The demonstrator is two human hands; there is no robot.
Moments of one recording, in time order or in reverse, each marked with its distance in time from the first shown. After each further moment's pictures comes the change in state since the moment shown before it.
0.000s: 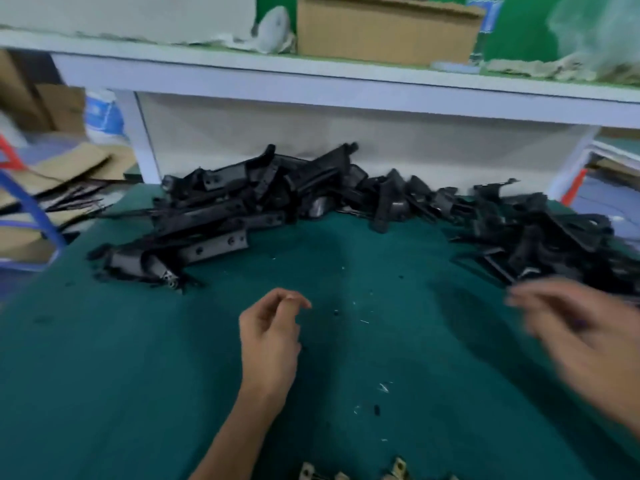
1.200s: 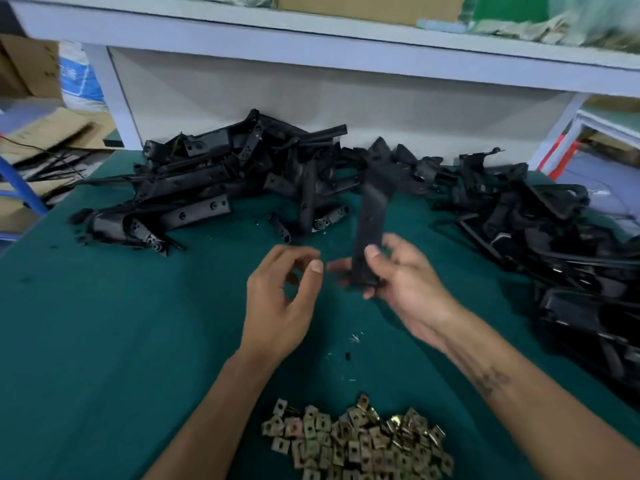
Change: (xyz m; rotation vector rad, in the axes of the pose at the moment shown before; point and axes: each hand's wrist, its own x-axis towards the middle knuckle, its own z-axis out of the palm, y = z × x) left_hand -0.014 -0.004 0.019 0.483 -0.146 0.451; right_hand -0.012 -0.089 0.090 0.774 -0.365 0.428
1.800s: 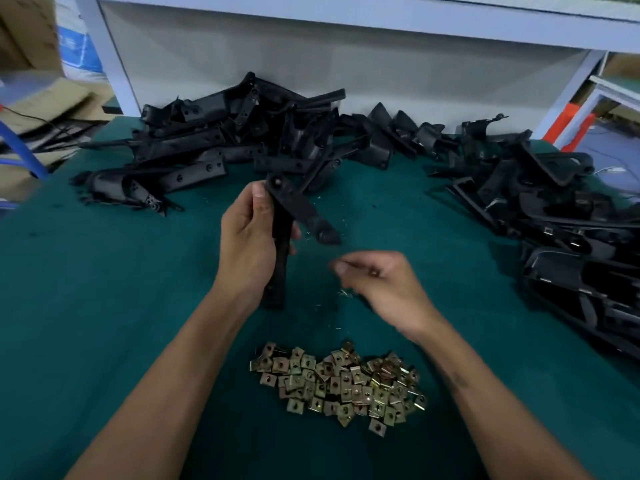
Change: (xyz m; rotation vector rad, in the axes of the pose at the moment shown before) left_hand 0.005 0.036 -0.018 -0.462 0.031 -0.287; right_hand -0.036 0.047 -0.010 -0.390 -0.082 -0.156
